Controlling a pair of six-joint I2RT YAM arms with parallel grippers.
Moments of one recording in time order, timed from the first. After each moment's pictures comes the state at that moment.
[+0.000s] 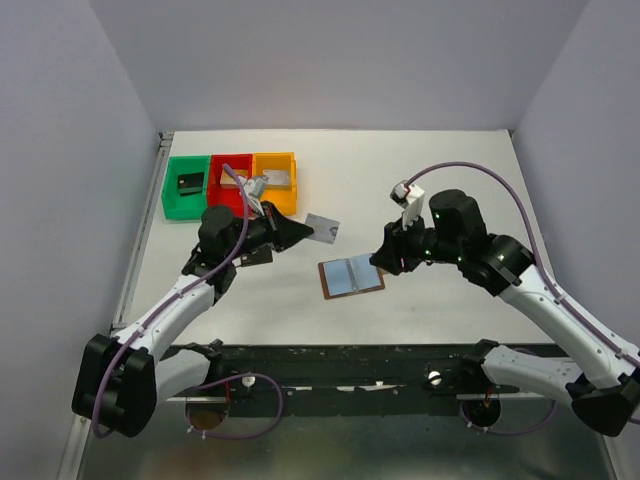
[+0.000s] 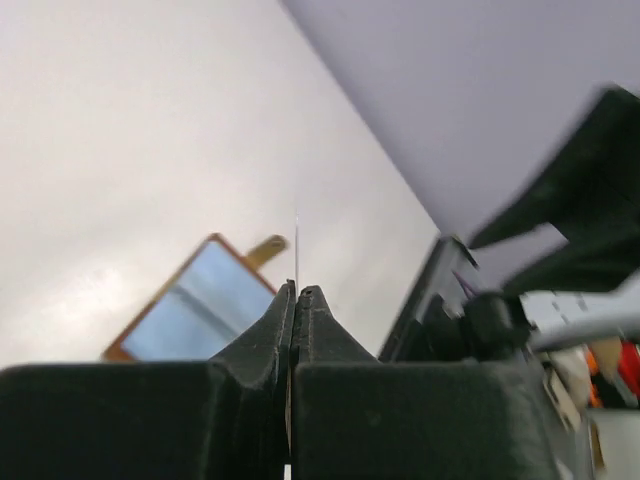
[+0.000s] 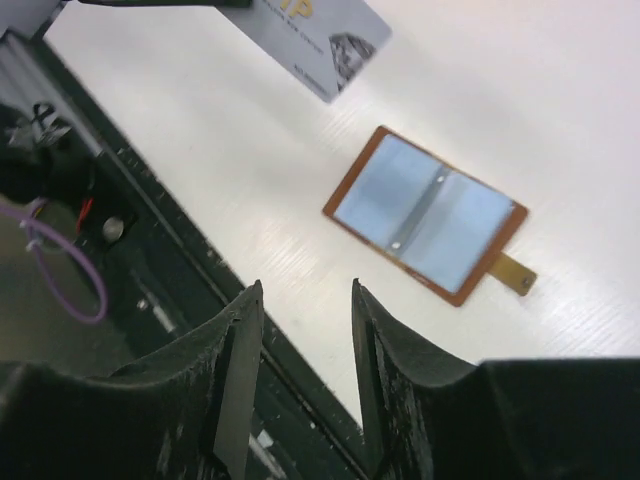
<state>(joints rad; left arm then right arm) -0.41 1.09 0.58 0.50 0.76 -0.69 0.69 1.05 1.11 -0.67 -0.34 0.14</state>
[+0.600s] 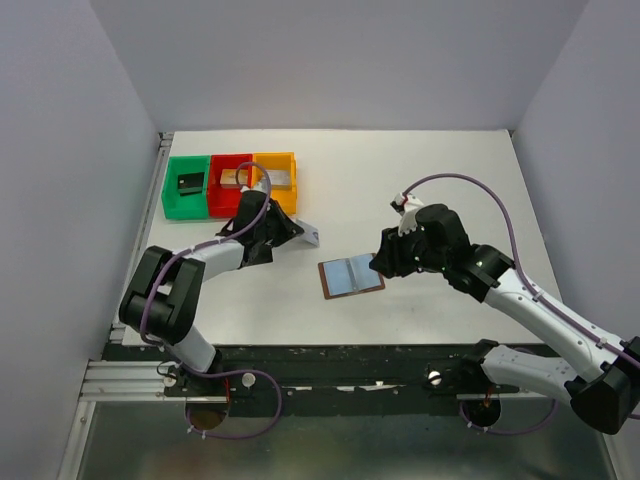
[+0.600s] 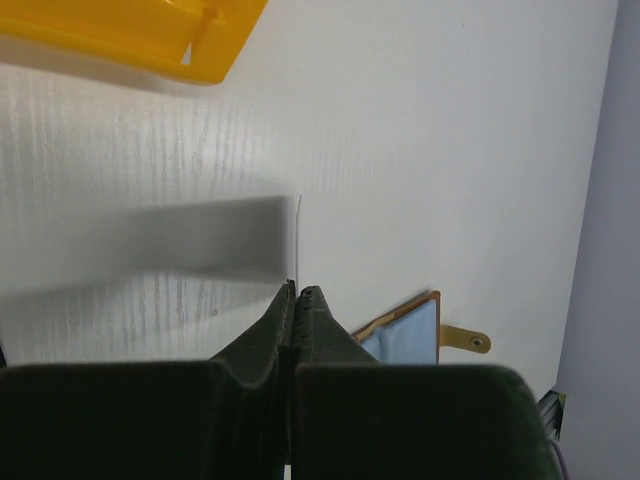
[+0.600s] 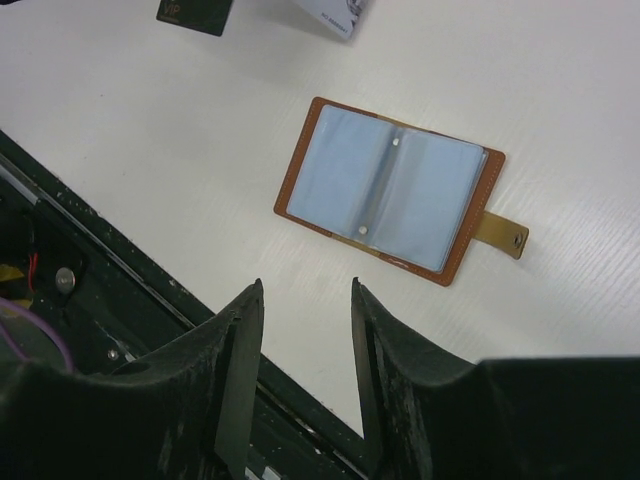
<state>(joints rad) -0.35 1.58 0.75 0.25 0.26 -0.85 0.69 1.04 0.90 -0.50 -0.14 0.32</state>
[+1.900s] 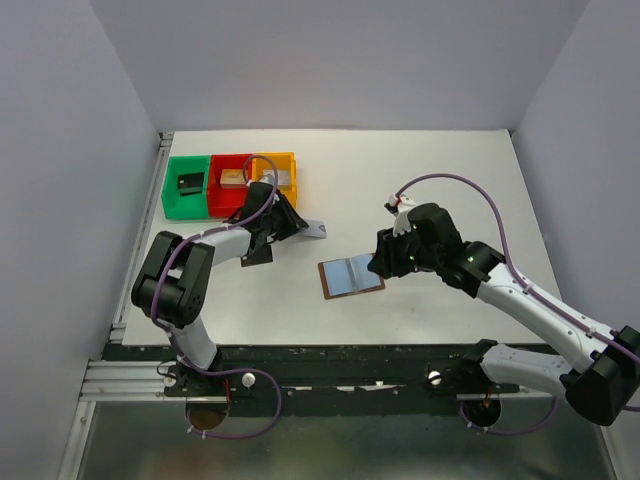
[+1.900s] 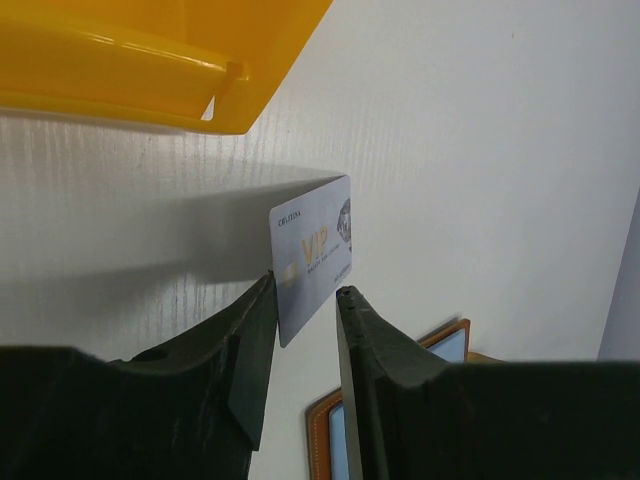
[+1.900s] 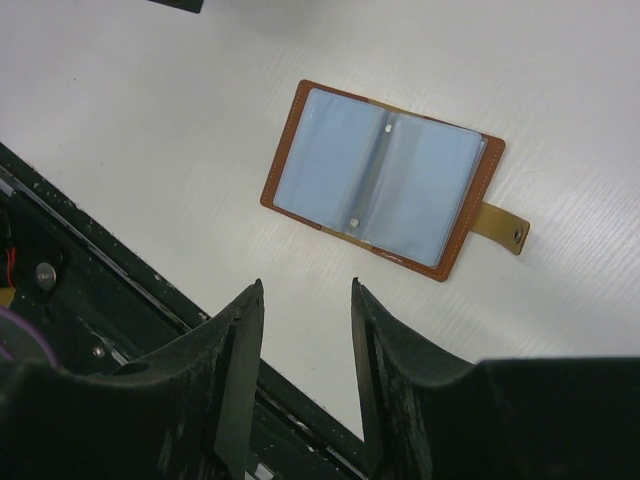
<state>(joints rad) -0.35 1.72 0.89 0.17 0.24 -0.81 0.69 1.10 0.89 -0.49 -0.14 0.31</state>
